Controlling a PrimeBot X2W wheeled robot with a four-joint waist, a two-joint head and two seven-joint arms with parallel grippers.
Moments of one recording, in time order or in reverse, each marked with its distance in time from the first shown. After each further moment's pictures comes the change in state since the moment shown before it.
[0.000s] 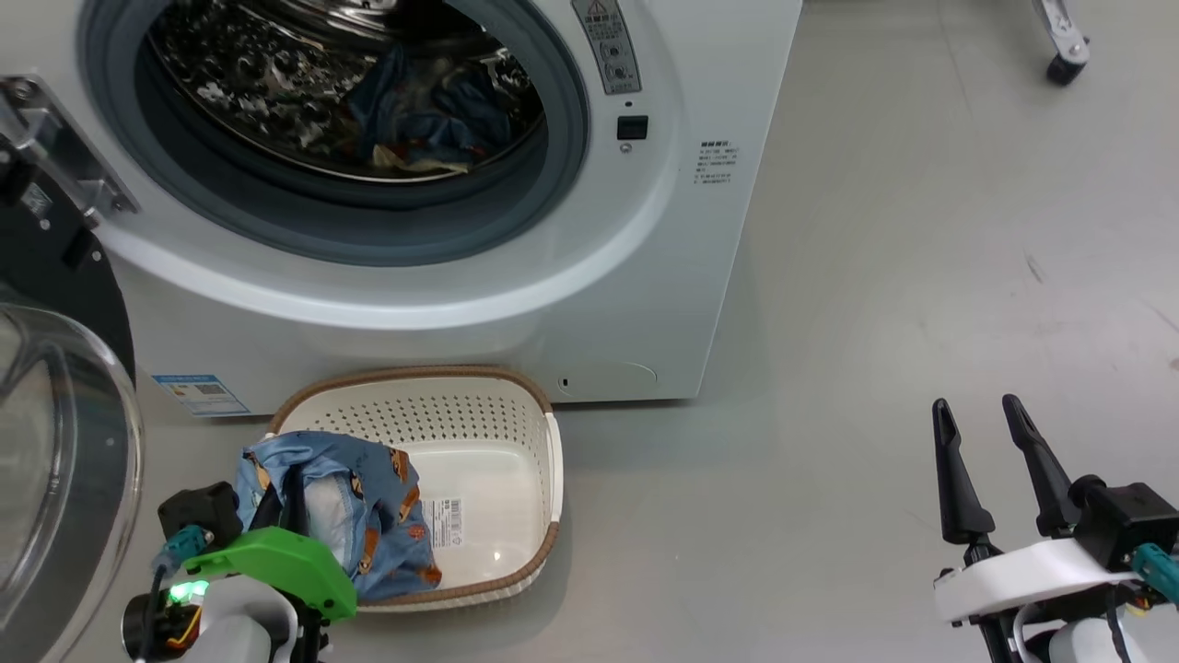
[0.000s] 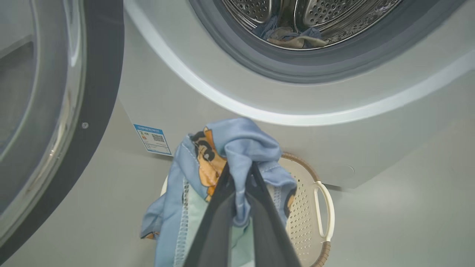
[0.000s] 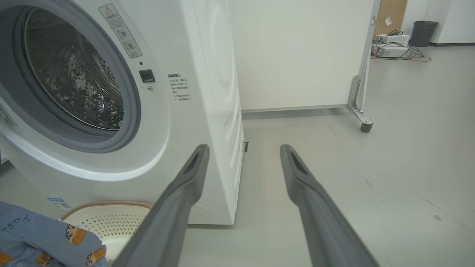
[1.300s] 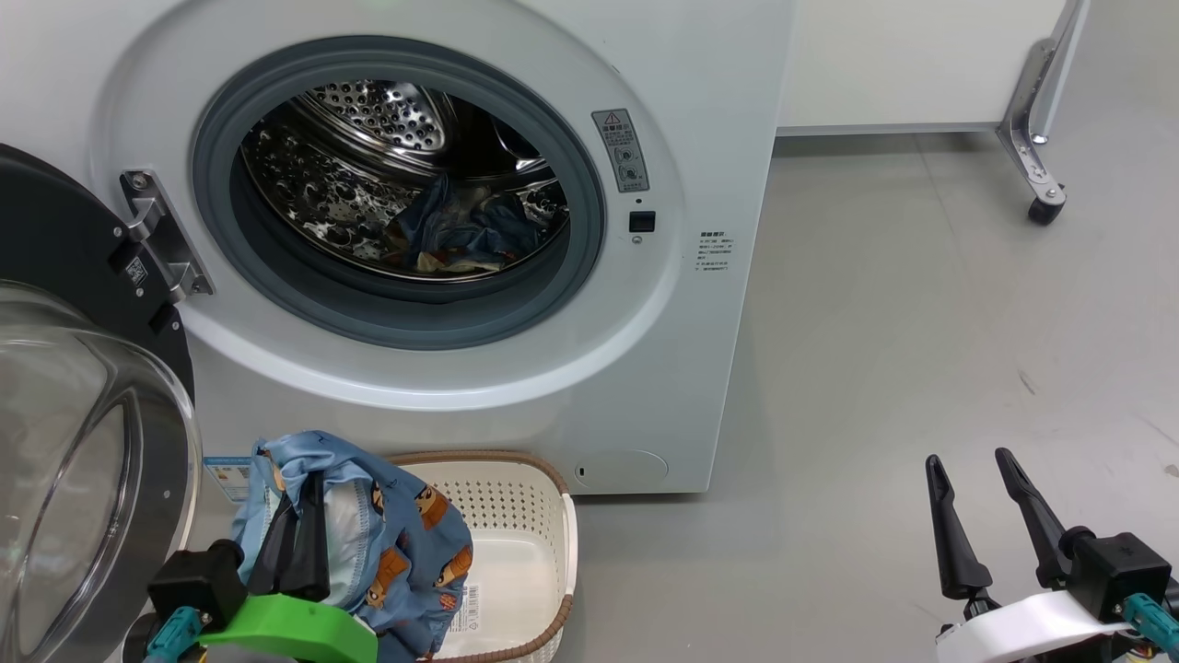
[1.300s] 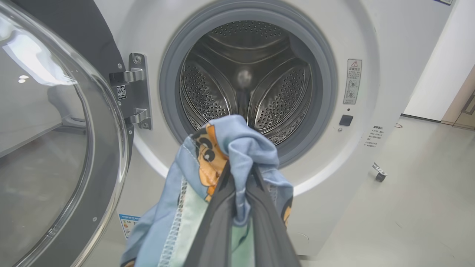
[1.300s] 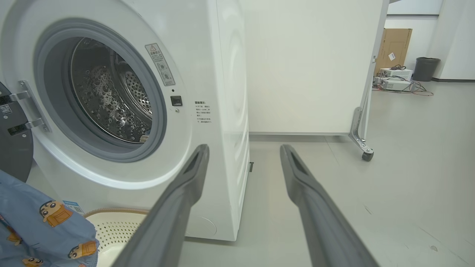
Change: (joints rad) left arm 0.320 0.007 -0.045 -0.576 0.018 0.020 0.000; right arm 0.111 -0.025 0.027 -0.033 -0.017 0.000 0.000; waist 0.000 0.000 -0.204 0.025
